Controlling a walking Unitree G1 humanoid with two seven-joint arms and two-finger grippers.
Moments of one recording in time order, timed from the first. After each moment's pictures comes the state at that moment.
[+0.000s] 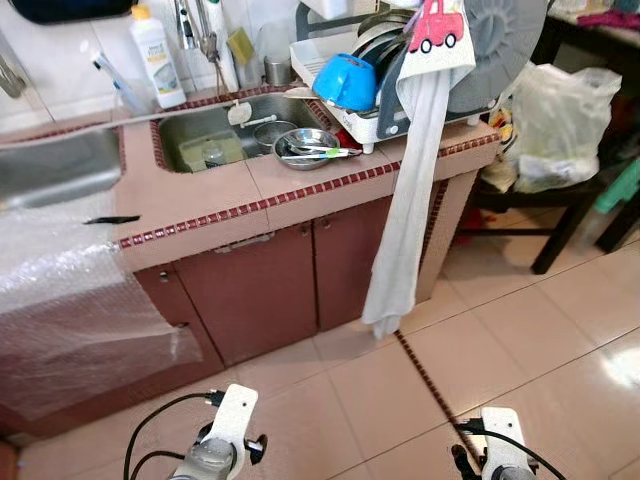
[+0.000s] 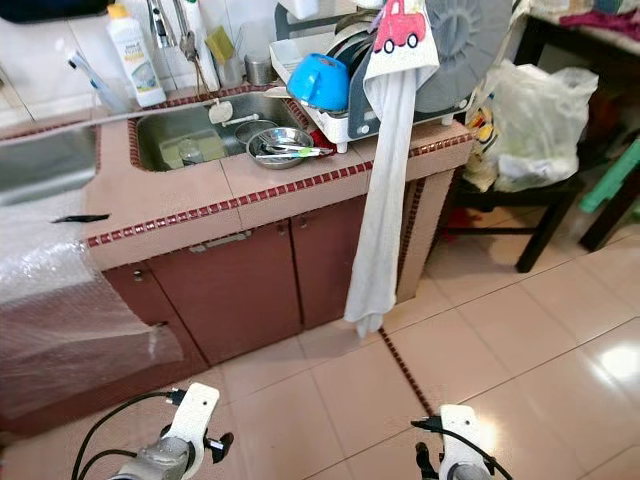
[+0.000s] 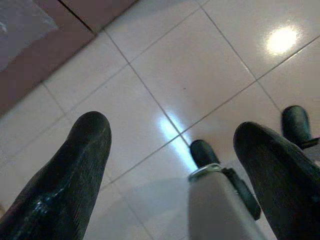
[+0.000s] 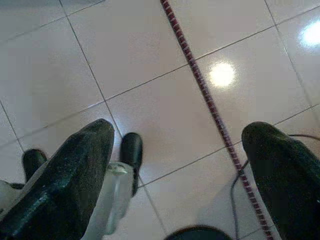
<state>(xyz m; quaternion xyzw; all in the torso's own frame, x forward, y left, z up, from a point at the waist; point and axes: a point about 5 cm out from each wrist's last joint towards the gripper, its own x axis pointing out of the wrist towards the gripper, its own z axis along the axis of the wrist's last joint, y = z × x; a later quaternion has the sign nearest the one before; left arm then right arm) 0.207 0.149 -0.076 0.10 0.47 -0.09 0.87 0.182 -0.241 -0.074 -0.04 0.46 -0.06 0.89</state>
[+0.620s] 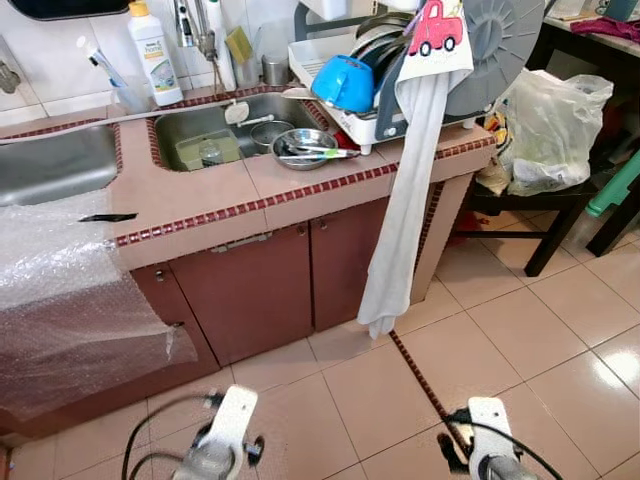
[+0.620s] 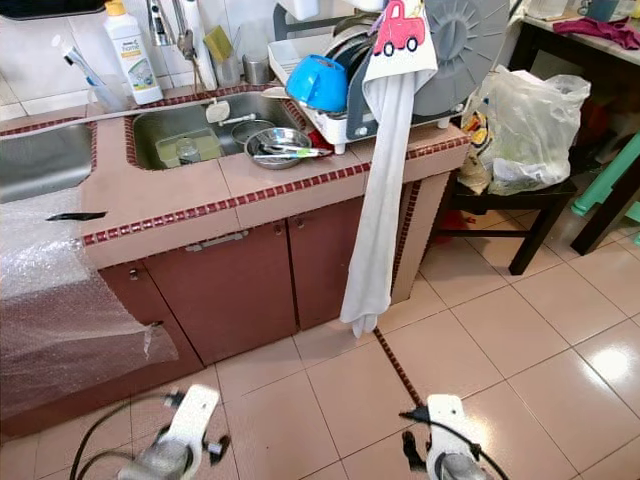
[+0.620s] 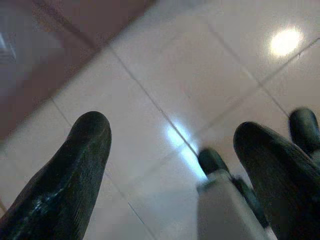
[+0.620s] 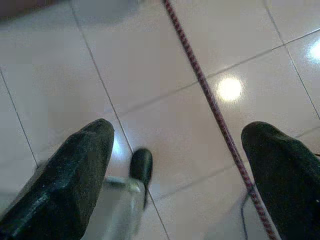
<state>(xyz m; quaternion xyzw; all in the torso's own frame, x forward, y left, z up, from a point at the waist) 0.218 0.147 -0.069 0.14 0.44 -0.11 0.88 0.198 -0.226 -0.069 -0.02 0.42 -0.05 0.90</state>
